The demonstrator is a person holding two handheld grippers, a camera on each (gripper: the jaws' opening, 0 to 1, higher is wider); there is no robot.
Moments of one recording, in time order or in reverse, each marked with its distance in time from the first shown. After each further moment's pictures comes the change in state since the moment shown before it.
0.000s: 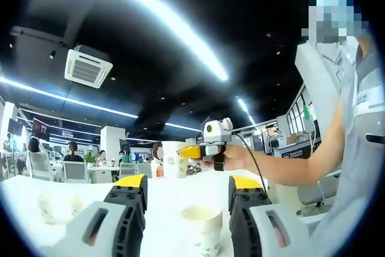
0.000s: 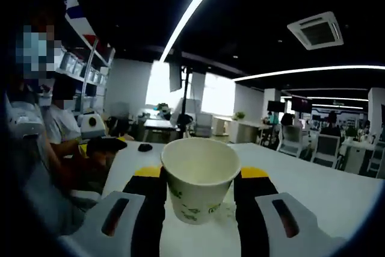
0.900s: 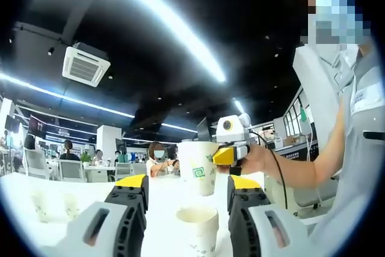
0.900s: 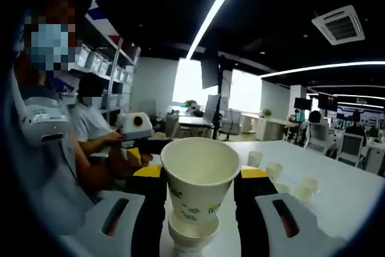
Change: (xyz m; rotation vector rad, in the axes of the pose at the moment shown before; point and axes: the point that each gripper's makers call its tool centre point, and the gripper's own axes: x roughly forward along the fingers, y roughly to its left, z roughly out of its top) left arm 0.007 0.000 -0.003 -0.018 -0.003 -0.012; right arm 0.009 0.090 -0.009 -0.002 0.019 0.177
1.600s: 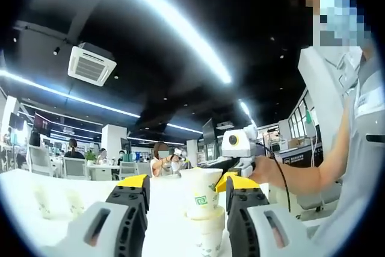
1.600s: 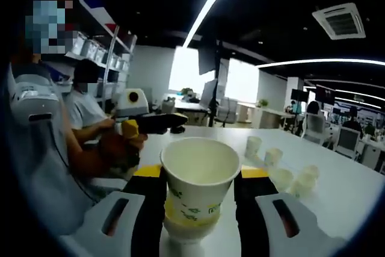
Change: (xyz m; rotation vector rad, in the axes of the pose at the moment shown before) left arm -0.006 0.010 -0.003 -0.019 0.002 0.036; right arm 0.014 0.000 -0.044 -0.004 0.079 -0.026
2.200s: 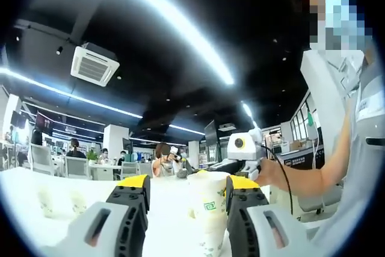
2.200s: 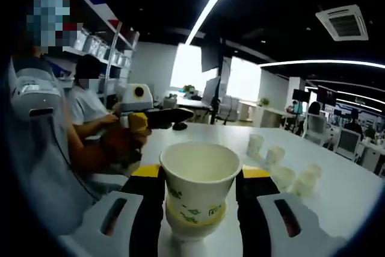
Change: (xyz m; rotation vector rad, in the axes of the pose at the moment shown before) left arm -0.006 0.005 0.002 -0.007 -0.009 0.013; right arm 0.000 0.008 -0.004 -0.022 0.021 0.005
